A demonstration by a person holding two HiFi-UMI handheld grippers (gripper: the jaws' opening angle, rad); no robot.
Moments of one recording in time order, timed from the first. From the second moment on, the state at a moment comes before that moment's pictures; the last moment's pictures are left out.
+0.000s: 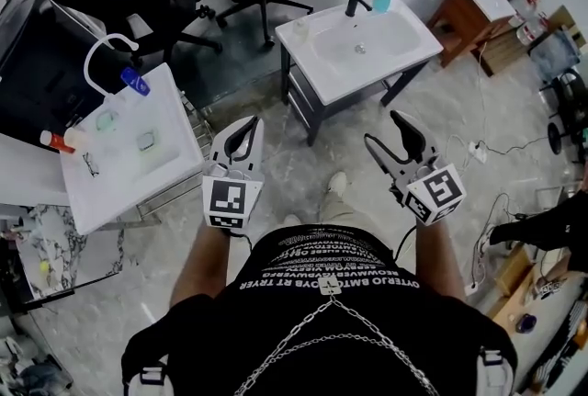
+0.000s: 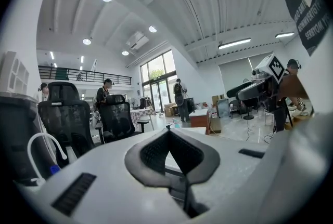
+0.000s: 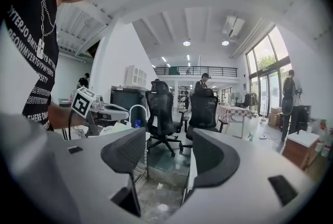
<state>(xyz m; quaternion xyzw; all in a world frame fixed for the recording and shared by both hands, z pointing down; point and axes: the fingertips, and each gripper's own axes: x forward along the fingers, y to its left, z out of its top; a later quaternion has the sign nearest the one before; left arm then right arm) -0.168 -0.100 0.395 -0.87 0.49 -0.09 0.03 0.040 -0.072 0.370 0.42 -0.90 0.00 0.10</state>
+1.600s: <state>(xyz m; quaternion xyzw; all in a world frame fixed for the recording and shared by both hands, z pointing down) -0.091 -0.347 0.390 -0.82 0.57 -0.12 0.02 0.117 -0.345 0.393 0.34 -0.94 0.04 0.08</state>
